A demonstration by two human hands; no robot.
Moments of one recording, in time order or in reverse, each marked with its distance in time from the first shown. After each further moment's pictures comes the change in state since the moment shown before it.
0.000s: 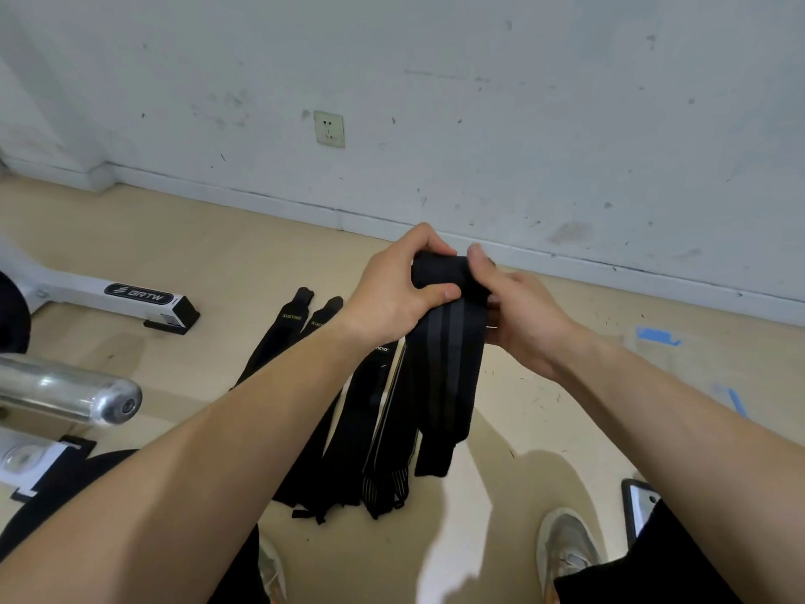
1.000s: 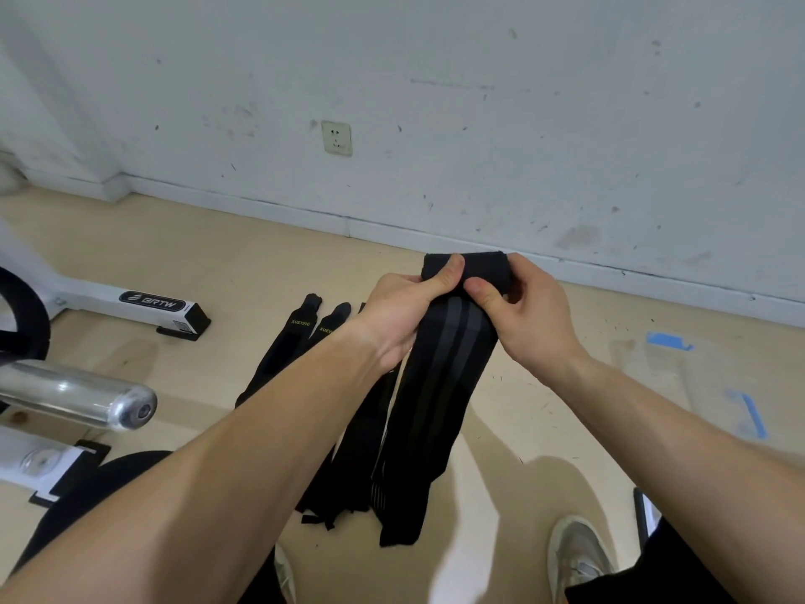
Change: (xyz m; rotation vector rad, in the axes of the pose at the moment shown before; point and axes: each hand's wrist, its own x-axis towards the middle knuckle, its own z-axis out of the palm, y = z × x) left_hand -0.008 0.017 0.012 -0.733 0.000 -0.569; right_hand 0.000 0.014 0.002 -0.452 0.350 -0.402
